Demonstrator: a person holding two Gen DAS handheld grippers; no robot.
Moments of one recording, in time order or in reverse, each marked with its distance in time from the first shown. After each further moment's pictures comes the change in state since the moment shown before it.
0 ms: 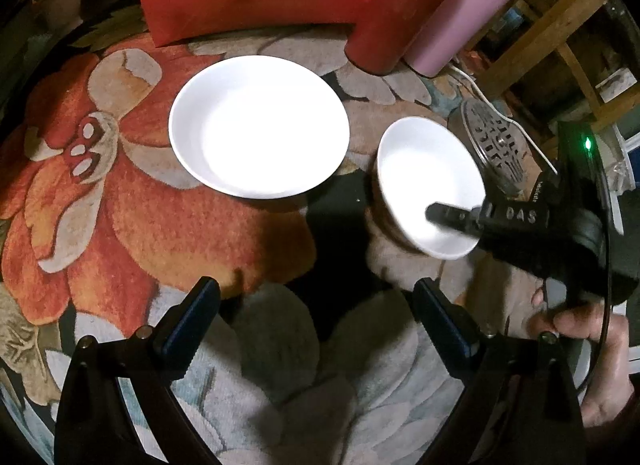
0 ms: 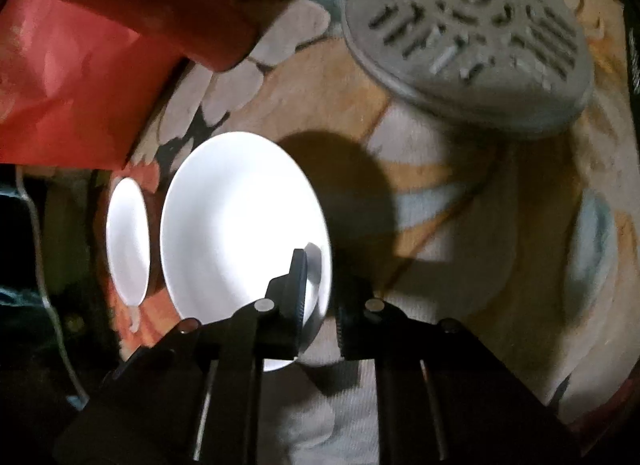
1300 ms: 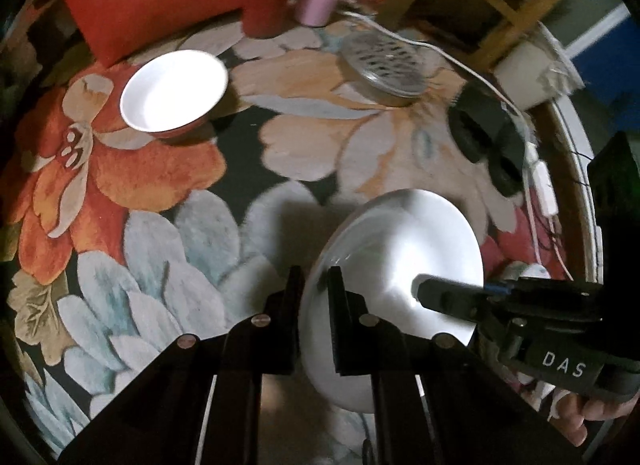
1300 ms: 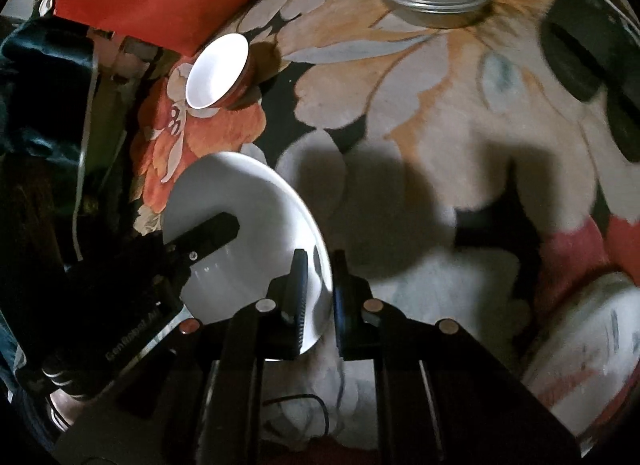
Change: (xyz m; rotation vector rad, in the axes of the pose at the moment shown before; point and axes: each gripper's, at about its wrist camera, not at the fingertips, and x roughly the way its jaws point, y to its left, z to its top) left arm -0.077 -0.078 -0.075 0.242 0.108 -0.056; right arm -0.113 0.028 -0.153 -0.135 0.066 -0.041
